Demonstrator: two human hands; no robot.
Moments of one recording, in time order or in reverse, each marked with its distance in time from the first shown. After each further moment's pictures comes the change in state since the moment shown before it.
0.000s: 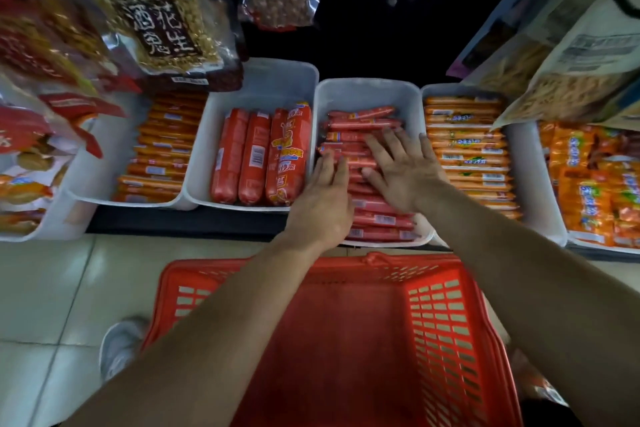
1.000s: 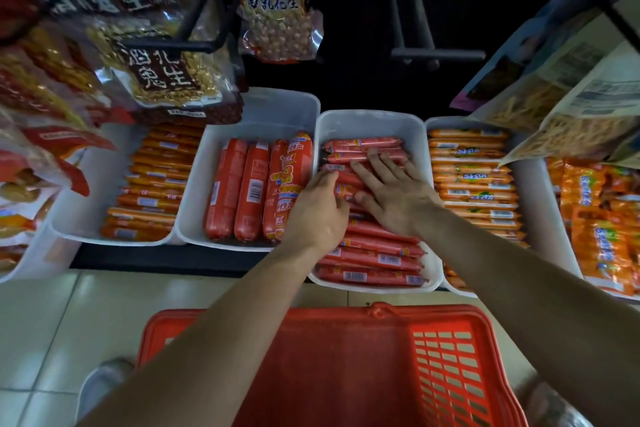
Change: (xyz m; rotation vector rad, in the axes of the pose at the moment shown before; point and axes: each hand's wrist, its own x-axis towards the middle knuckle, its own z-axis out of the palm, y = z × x) left_hand 0.045 -0.005 -0.024 -0.304 0.144 -0.104; right_hand 0.038 0.004 -0.004 0.084 0.017 -0.135
